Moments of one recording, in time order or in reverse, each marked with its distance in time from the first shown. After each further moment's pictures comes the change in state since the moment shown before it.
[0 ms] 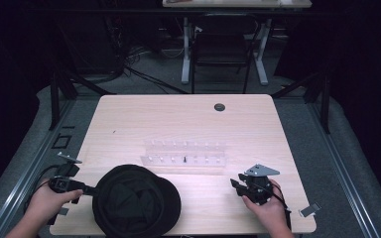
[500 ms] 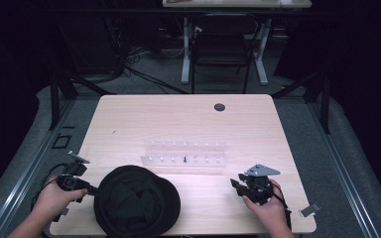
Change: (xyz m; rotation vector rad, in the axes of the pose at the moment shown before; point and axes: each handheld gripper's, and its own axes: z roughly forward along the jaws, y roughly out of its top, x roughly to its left) left arm -0.005 0.008 0.009 0.075 0.022 0.018; right arm 0.000 0.000 0.000 -0.008 0.007 0.008
